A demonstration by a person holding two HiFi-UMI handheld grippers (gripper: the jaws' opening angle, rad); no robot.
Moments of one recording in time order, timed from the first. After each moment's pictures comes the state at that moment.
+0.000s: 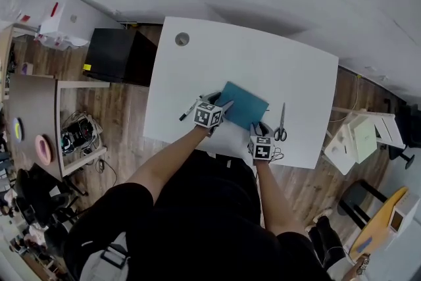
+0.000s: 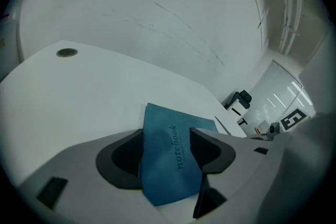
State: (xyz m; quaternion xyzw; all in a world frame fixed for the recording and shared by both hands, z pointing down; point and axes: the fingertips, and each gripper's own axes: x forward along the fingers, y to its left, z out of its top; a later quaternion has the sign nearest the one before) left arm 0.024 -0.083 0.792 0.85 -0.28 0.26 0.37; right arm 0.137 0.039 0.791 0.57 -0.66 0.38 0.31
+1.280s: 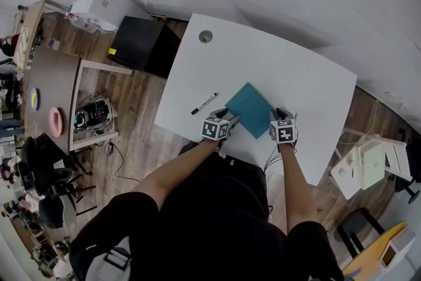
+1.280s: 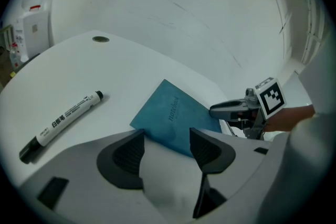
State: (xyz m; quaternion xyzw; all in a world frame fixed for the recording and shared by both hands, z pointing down) left arm -0.003 -0.019 0.796 0.78 -0.36 0.27 0.43; right arm 0.169 -0.045 0.788 0.46 -0.75 0.33 0.34
